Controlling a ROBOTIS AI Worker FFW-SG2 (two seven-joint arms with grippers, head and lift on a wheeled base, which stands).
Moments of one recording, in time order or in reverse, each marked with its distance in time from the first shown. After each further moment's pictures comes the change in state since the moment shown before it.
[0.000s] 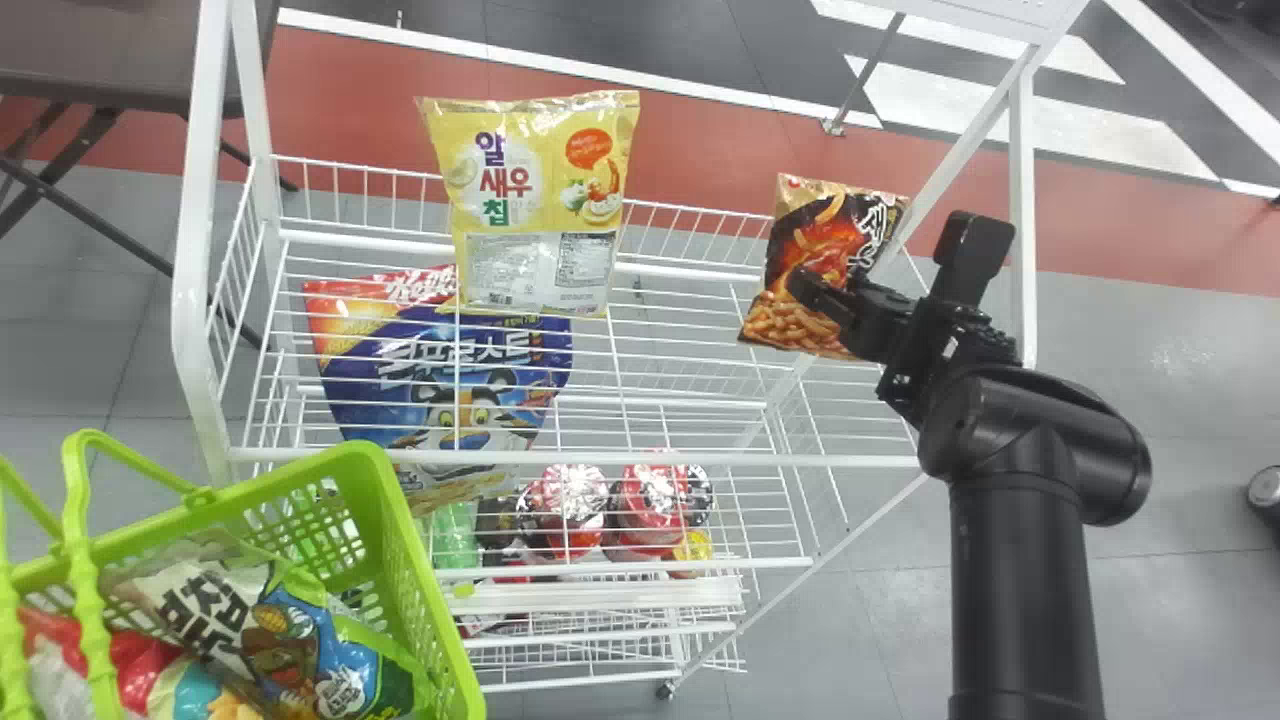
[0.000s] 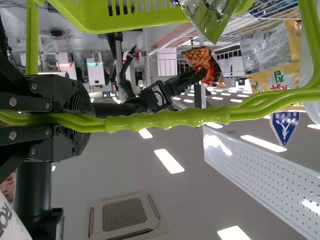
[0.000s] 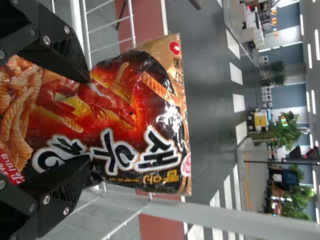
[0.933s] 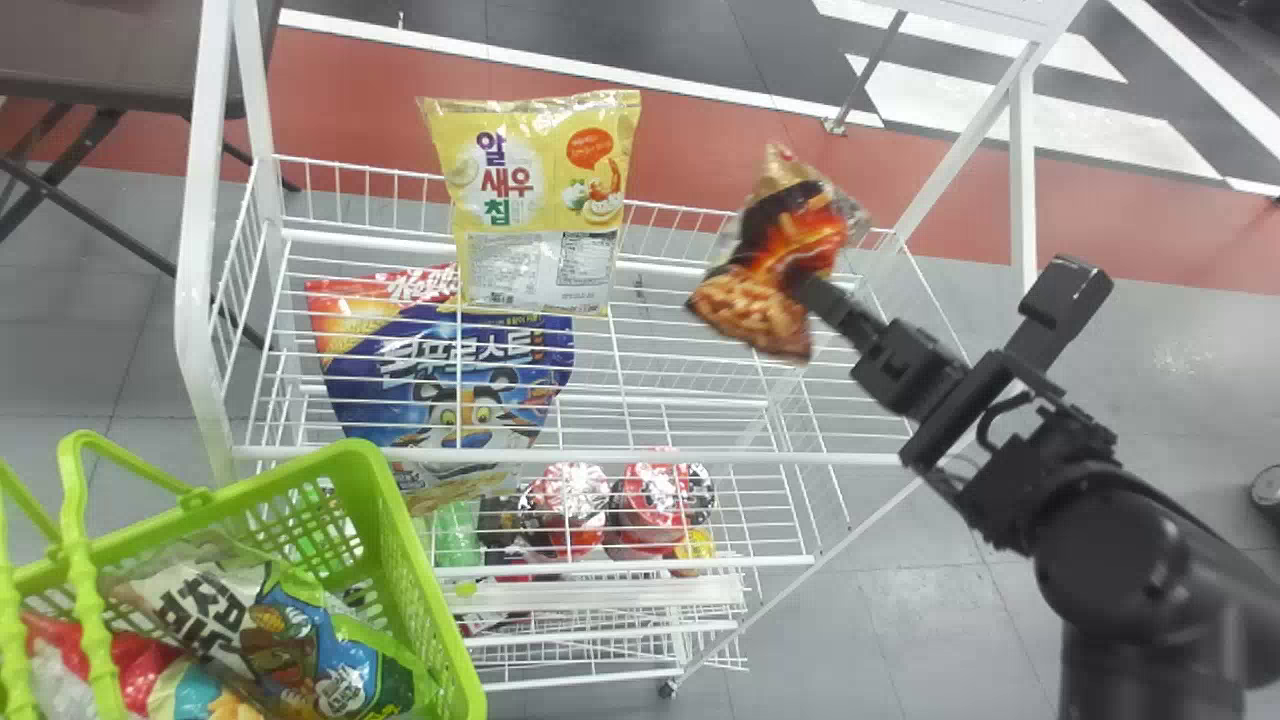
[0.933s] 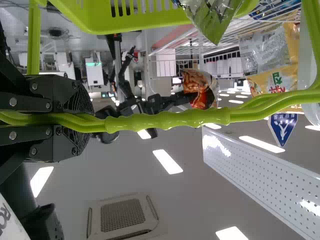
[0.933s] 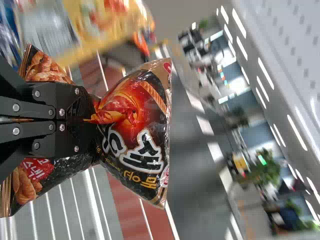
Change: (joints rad) left arm -0.004 -0.003 -0.001 0.007 -0.002 0.000 0.000; right arm 0.387 0.085 -0.121 -0.657 -0.577 0.339 0.079
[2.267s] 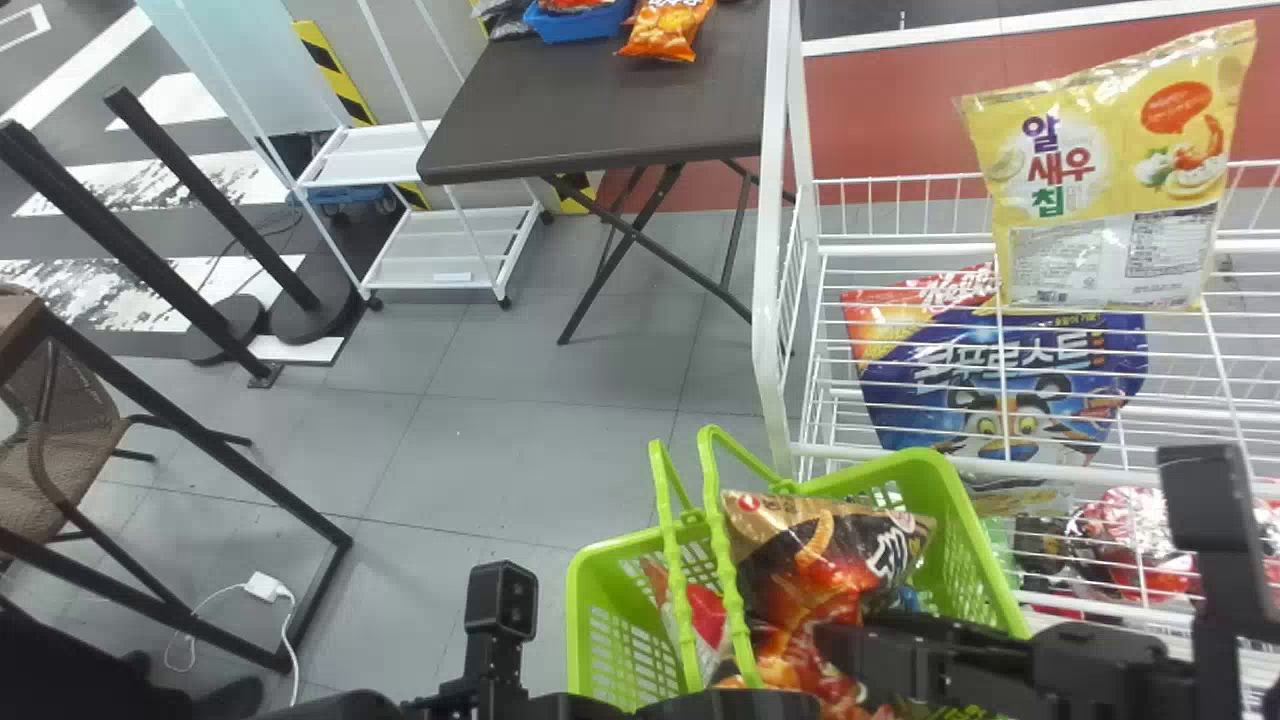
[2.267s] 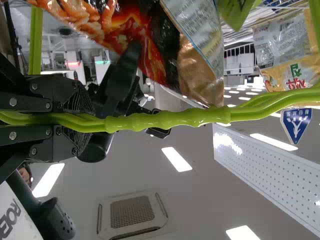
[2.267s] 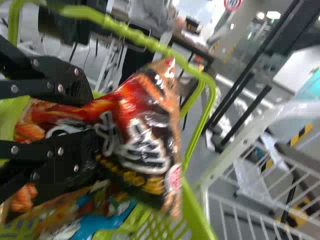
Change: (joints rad) left arm 0.025 0.004 -0.028 -0.045 0.005 0.009 0.000; right arm 0.170 0.051 0.604 -0.133 0.097 0.376 0.175
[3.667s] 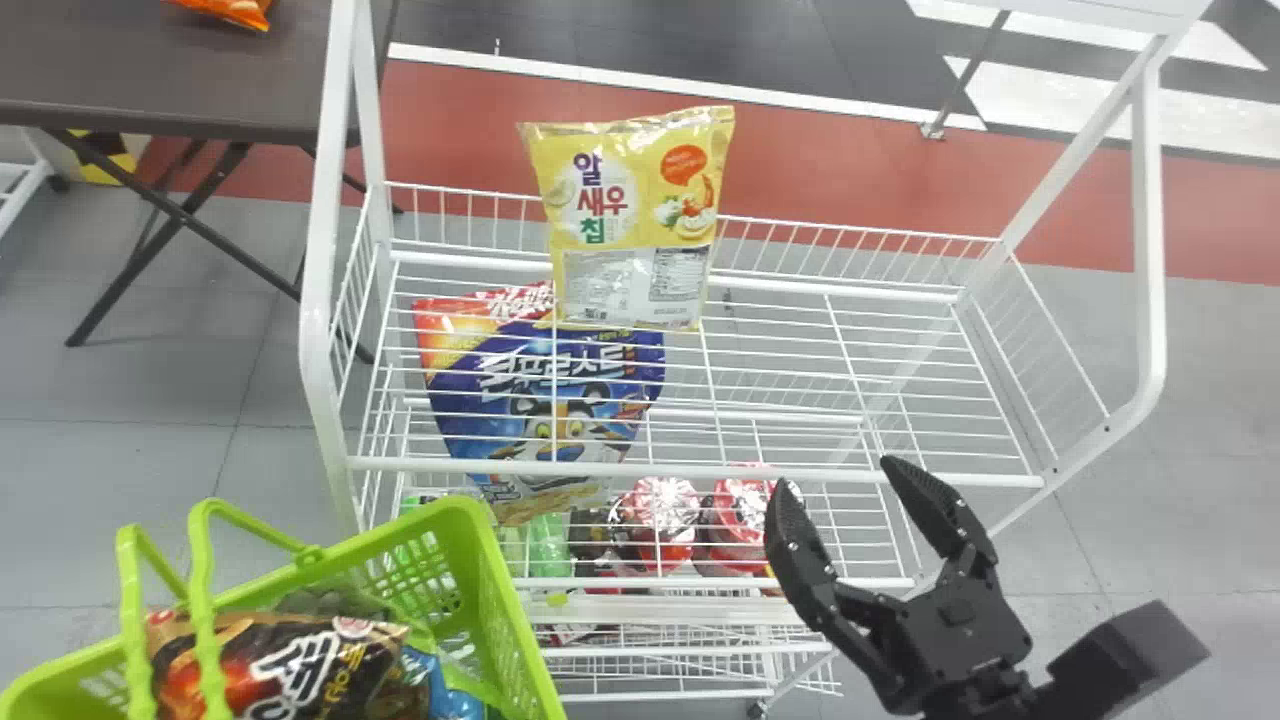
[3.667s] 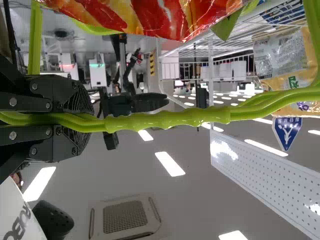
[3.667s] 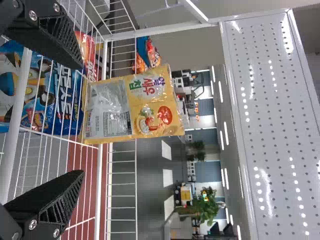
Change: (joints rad) left arm 0.129 -0.018 0.039 -0.030 0.025 -0.080 0.000; right arm 0.448 0.043 -0.259 0.130 0.330 -1.475 -0.214
